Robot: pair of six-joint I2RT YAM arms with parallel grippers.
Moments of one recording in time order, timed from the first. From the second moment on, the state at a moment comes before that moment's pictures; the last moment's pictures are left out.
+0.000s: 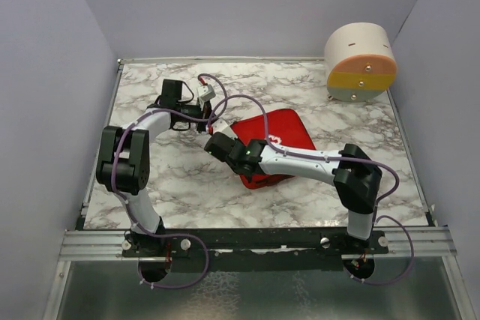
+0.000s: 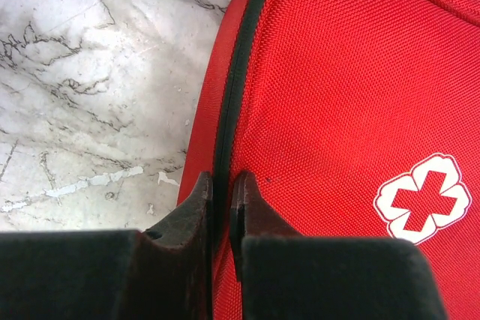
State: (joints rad) left arm -0.14 1.77 1.11 -0.17 1.16 0.47; right arm 1.12 1.89 1.43 -0.59 0.55 0.29
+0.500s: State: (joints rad) left arm -0.15 1.99 1.34 -0.12 1.17 0.46; right arm 1.15 1.90 1.42 -0.56 0.57 0.18
